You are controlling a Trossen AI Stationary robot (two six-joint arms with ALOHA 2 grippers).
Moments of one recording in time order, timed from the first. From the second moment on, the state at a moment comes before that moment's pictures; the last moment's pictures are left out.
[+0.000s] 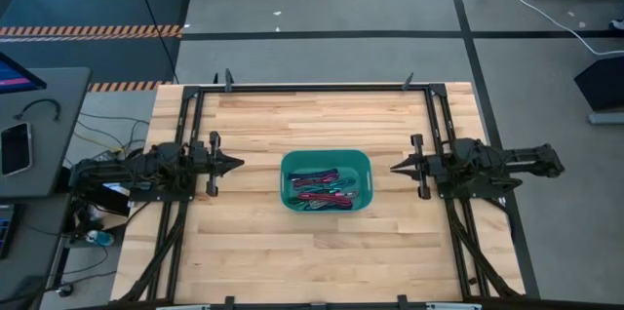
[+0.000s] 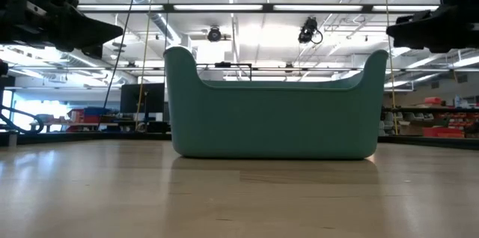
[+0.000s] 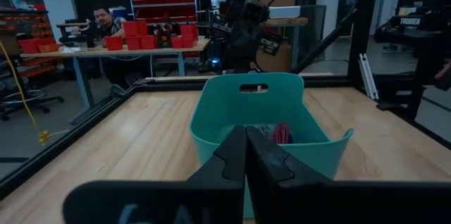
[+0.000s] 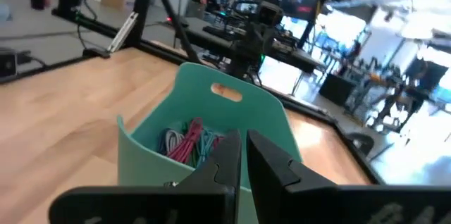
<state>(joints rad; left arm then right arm) 0.04 0.01 0.01 0.03 -0.03 0.04 0.04 0.01 0.04 -0.06 -0.06 -0.36</state>
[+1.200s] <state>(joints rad) 0.04 0.01 0.01 0.03 -0.03 0.05 -0.01 0.01 0.04 -0.06 0.01 0.12</state>
